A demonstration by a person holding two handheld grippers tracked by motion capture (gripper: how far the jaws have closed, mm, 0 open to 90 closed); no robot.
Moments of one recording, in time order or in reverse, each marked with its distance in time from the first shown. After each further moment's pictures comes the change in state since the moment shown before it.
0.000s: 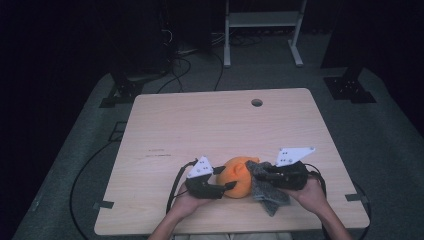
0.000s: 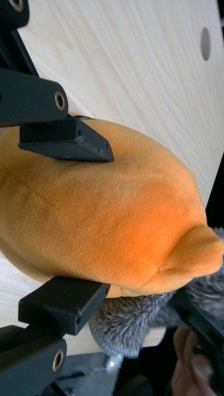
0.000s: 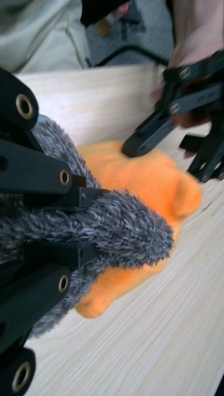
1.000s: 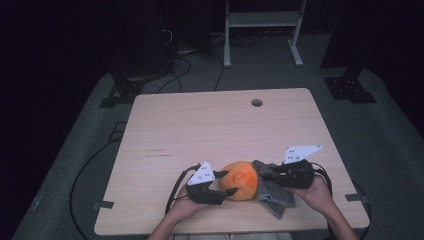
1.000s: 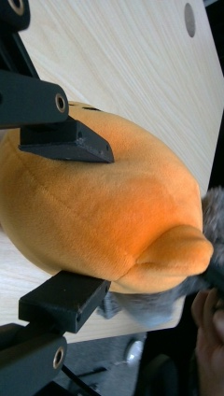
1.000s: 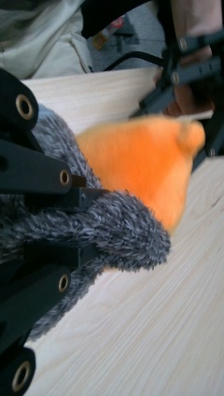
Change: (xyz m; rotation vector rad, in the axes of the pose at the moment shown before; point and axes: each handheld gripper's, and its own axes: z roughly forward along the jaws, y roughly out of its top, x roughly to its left) left arm -0.004 -0.003 -0.003 -0.005 -0.049 0.055; right arm -0.012 -0.013 -0.006 0.022 0.020 0.056
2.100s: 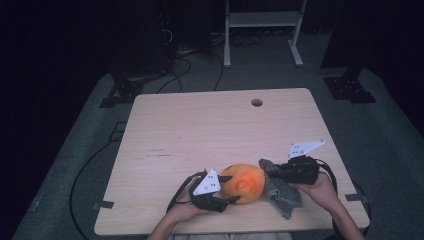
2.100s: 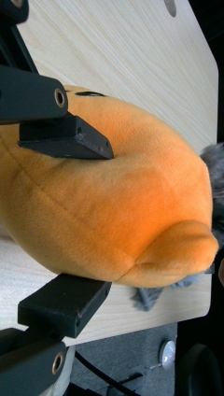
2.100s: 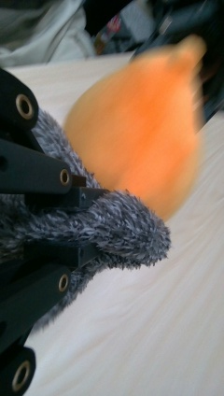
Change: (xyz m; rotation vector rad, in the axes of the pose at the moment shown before) left arm -0.014 -0.005 0.003 0.042 -0.033 0.179; right arm -0.032 -0.021 -0.003 0.064 0.000 0.121
